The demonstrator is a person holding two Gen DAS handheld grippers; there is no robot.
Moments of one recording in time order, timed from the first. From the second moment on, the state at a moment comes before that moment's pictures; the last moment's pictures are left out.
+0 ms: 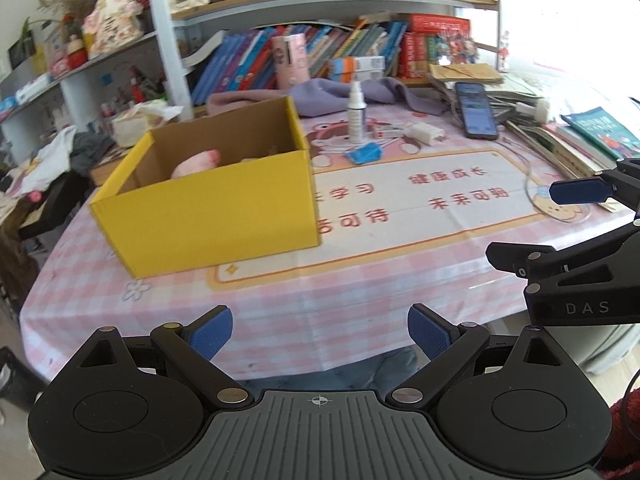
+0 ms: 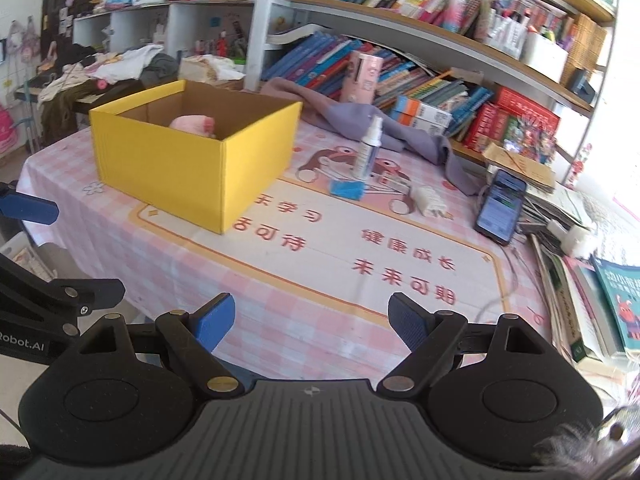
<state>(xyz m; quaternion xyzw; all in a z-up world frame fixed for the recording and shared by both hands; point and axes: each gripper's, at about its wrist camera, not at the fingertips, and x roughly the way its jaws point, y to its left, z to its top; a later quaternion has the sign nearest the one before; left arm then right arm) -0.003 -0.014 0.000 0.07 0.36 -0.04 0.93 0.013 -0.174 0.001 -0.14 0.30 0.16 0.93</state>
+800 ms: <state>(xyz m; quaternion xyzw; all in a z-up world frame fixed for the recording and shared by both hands) 0.048 -0.077 -0.004 0.10 0.34 -0.15 0.92 0.049 -0.232 -0.002 -0.12 0.32 0.09 0.94</state>
